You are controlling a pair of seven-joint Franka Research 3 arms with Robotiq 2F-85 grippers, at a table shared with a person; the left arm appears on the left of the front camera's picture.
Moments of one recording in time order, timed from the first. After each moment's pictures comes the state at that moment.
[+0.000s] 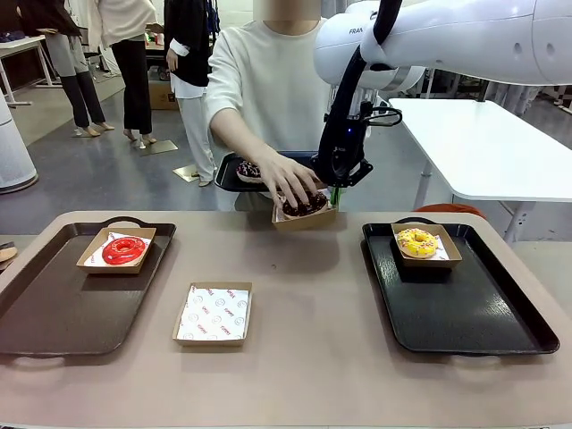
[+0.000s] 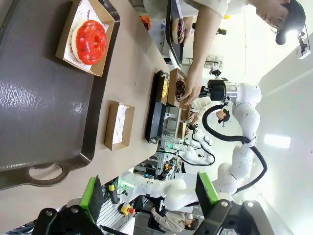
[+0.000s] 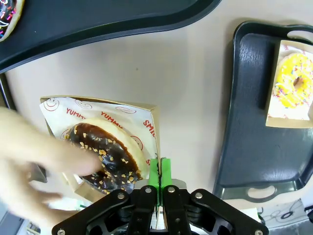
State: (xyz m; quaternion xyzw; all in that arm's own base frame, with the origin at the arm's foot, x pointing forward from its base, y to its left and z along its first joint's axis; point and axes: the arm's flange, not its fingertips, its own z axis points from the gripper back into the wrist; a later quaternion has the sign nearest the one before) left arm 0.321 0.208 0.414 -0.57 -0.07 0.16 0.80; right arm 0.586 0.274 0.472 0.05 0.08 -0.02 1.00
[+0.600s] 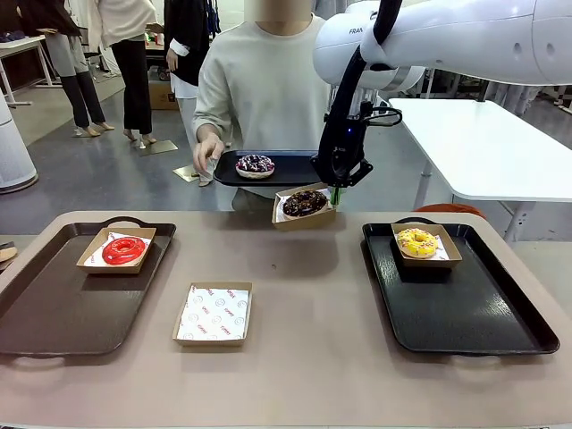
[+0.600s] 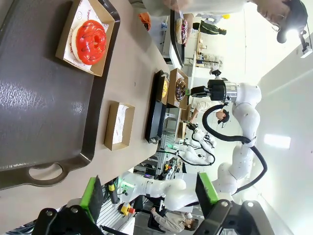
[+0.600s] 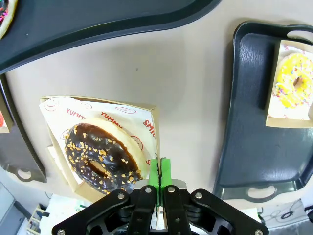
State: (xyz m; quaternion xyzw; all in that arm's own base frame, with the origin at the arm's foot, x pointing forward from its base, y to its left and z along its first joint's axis) left arm 0.321 0.208 0.414 -0.57 -0.07 0.16 0.80; right arm 0.586 0.274 0.472 0.05 0.08 -0.02 1.00
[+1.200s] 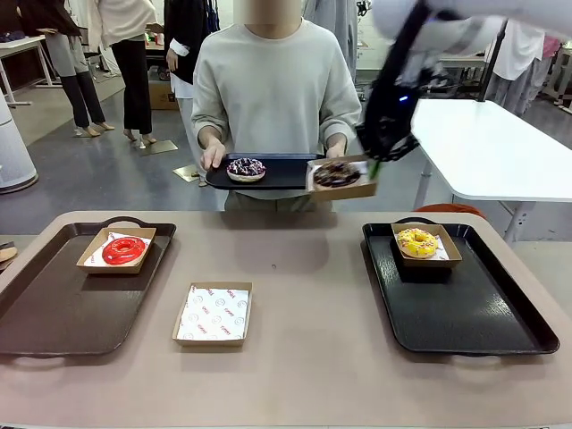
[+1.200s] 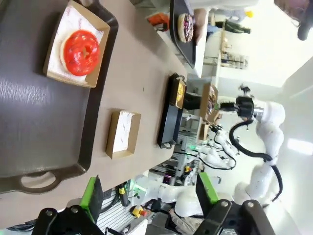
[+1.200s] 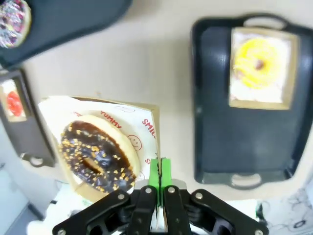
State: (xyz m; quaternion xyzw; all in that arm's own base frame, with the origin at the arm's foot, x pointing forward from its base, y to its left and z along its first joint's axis) left arm 0.371 0.155 0.481 -0.50 -0.07 0.15 0.85; right arm 0.554 0.175 0.546 0.10 0.05 -0.05 0.99
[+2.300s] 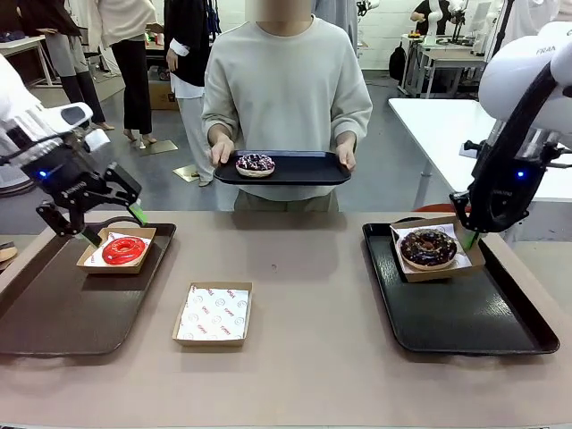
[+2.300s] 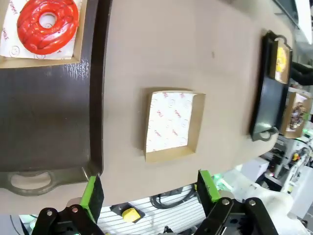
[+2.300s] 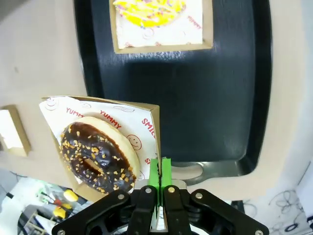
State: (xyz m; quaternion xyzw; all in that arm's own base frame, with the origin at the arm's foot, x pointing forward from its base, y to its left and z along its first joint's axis) left arm 0.401 -0.096 0.468 -0.22 -0.01 0.06 0.97; right arm 0.441 0.031 0.453 0.07 0.04 -0.04 1.00
